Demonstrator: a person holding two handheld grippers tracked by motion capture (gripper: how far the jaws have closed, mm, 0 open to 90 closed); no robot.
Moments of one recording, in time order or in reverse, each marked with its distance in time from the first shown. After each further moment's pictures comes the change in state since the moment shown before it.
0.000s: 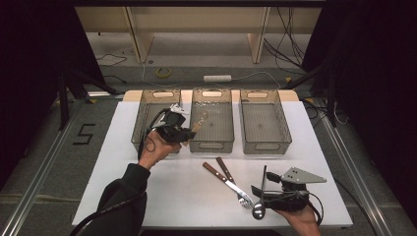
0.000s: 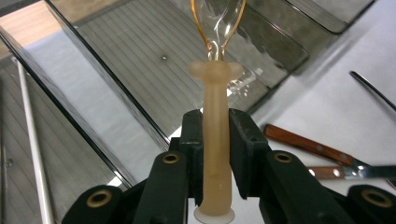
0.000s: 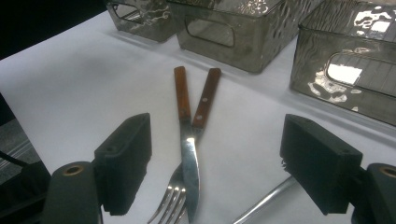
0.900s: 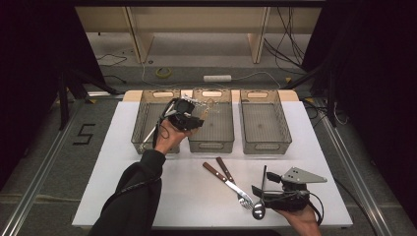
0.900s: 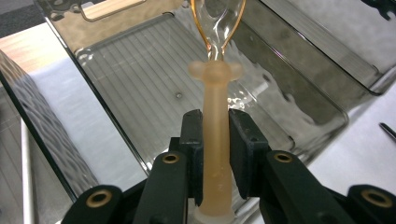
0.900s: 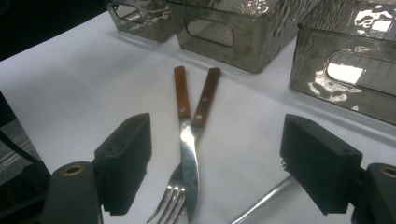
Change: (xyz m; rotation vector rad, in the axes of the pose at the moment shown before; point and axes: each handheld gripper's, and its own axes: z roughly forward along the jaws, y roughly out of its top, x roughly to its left) left arm 0.011 0.032 0.036 -0.043 0.027 -0.081; right arm -0.001 -0.001 0.000 -0.001 0.004 0.003
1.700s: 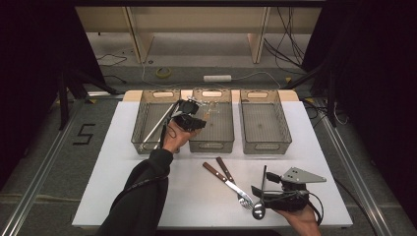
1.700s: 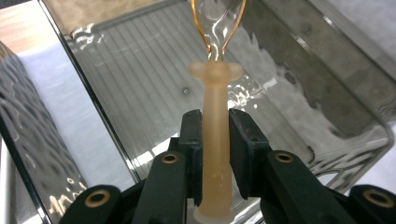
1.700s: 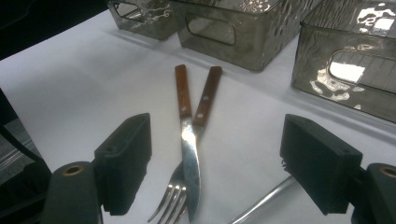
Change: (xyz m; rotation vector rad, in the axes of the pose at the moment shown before) left arm 0.000 0.000 0.028 0.049 0.044 -0.050; right arm 0.000 0.000 0.001 0.007 0.004 0.001
